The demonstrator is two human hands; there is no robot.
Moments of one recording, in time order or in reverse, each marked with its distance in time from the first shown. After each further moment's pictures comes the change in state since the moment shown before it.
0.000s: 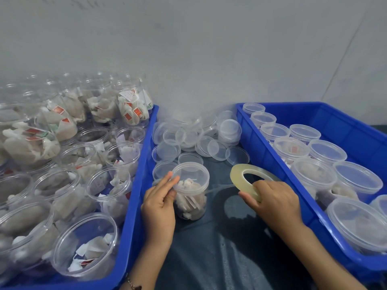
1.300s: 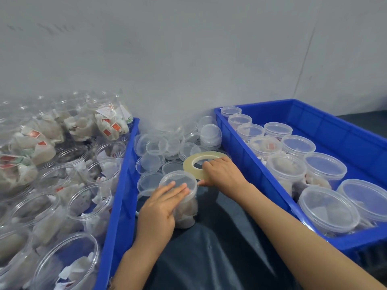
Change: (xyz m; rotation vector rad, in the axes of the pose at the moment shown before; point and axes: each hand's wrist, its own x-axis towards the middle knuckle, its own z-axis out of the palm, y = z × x) left_hand 0.007 0.030 -0.001 0.408 -0.454 0.468; right_hand 0.076 -0.019 0.036 -0.035 -0.538 -0.209
